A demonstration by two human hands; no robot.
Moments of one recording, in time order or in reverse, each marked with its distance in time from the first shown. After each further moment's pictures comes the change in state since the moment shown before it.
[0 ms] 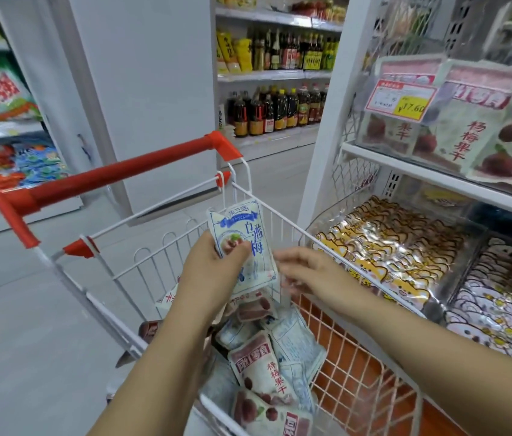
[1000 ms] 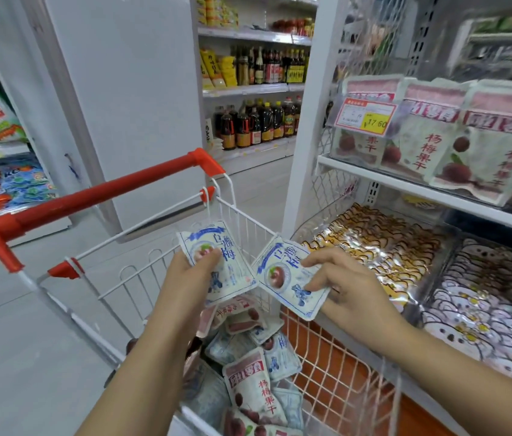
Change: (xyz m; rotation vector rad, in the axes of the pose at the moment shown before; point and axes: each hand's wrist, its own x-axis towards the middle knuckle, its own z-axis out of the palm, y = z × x) left_hand 0.002 0.006 -0.002 -0.266 -0.046 -0.132; right_hand -0.053 0.013 -0.036 -0.420 0.310 -0.671
